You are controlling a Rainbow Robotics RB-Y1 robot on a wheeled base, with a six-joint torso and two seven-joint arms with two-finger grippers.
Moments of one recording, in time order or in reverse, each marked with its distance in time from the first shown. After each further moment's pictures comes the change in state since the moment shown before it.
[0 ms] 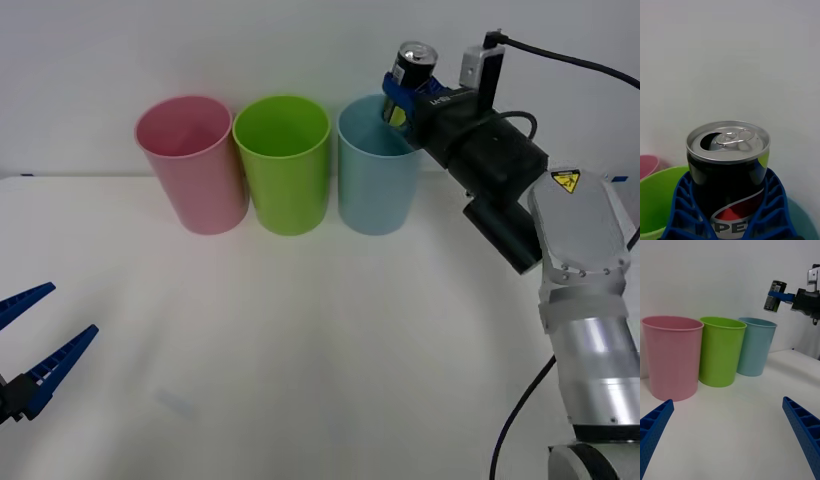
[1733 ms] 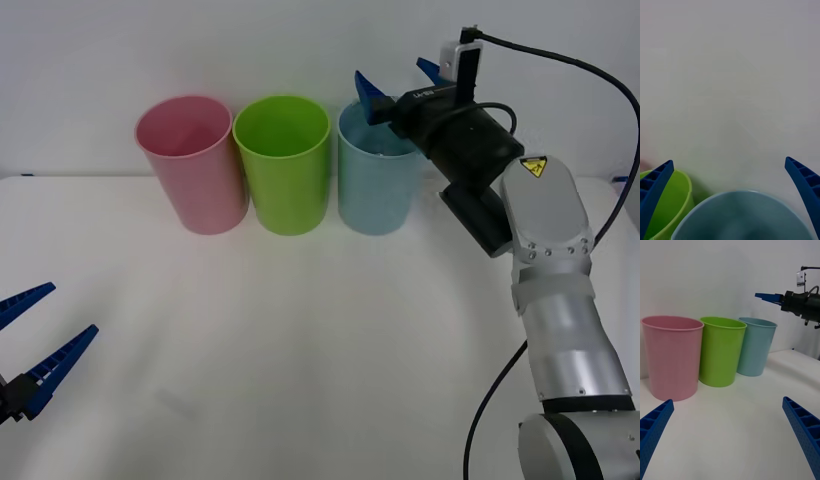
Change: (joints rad) right arm -0.078 0.062 -0.044 0.112 0.084 0.045 0.045; left arm 0.000 0.000 0.000 0.000 0.000 0.000 0.000
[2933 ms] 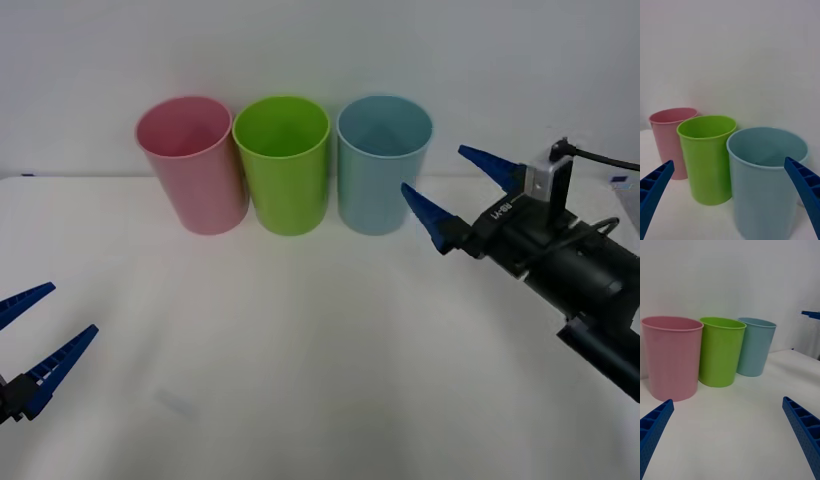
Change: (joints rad) right arm 0.597 -0.283 0.095 -0.582 -0.300 -0.201 0.023; left arm 0.000 0.000 0.000 0.000 0.000 0.000 0.000
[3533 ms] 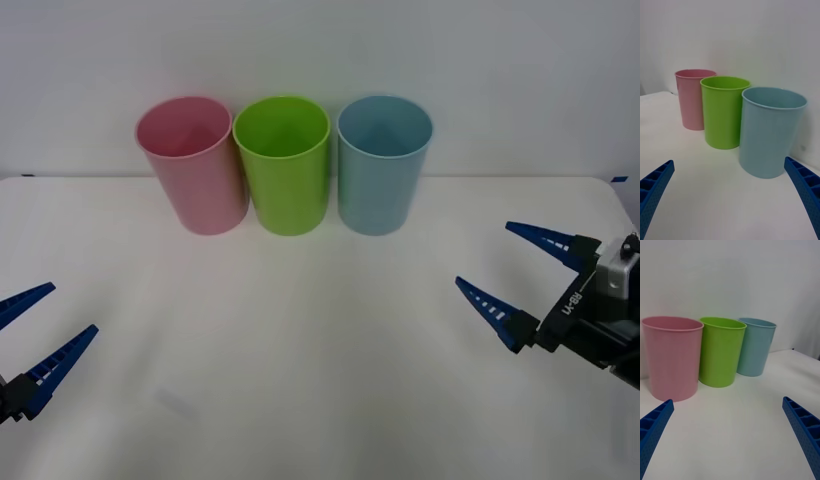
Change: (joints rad) right arm 0.268 -0.026 -0.209 -0.061 -0.131 -0.301 0.210; left arm 0.000 0.000 0.000 0.000 0.000 0.000 0.000
